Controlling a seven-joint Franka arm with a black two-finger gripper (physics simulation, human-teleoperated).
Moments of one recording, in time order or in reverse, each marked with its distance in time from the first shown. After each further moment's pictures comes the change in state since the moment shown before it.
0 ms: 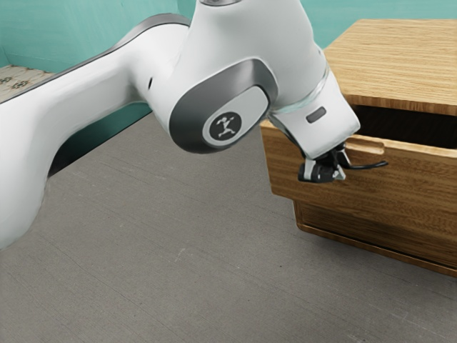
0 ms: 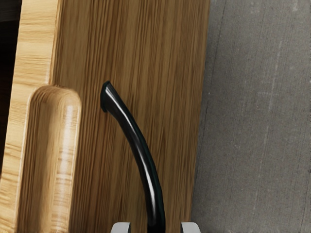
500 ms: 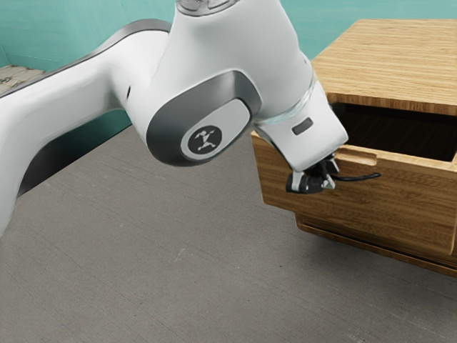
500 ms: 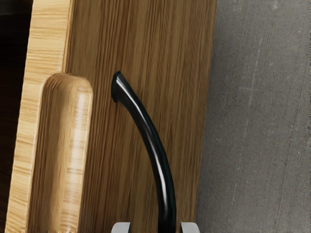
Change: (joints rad) arm 0.000 -0.082 -0.002 -0.097 -0.006 0.014 -0.022
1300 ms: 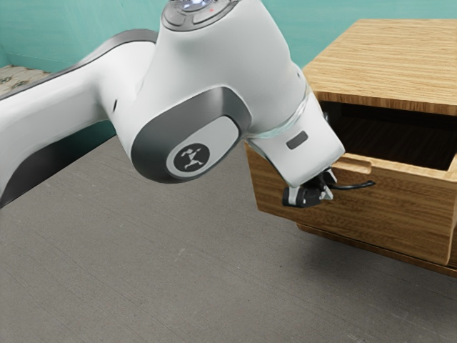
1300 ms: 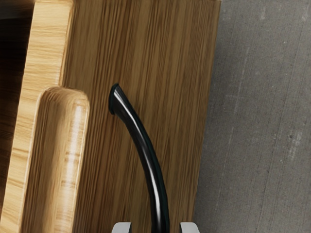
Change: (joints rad) arm 0.013 -0.069 -0.022 -0.091 -0.013 0.035 -0.045
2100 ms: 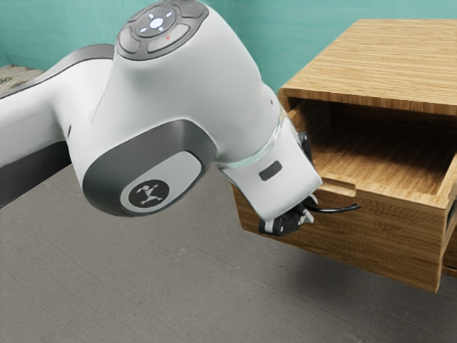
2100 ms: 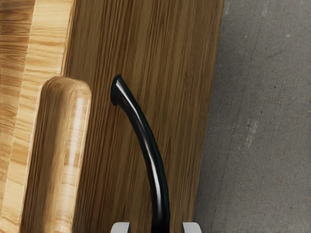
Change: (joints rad) arm -0.016 -0.148 -0.012 -0.158 -0.007 0.004 -0.049
